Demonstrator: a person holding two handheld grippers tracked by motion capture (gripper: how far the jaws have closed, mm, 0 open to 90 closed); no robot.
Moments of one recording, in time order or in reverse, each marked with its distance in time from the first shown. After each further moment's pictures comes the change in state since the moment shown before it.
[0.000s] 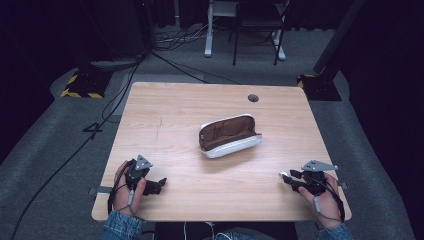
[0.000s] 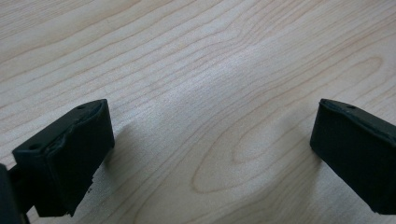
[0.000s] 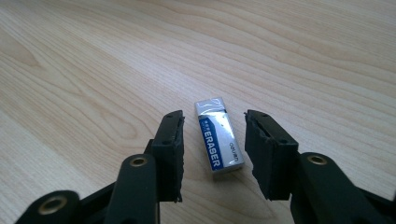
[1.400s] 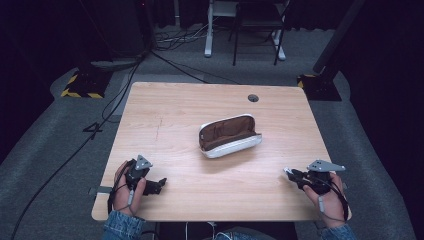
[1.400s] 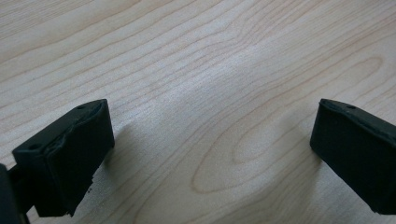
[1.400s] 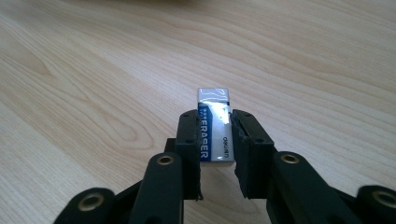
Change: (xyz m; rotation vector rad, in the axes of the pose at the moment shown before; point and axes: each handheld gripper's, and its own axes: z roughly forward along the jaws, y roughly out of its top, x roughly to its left) left arm 0.000 0.000 0.000 0.000 0.000 0.000; right arm -0.004 0.002 -0.015 -0.045 0.005 -0.007
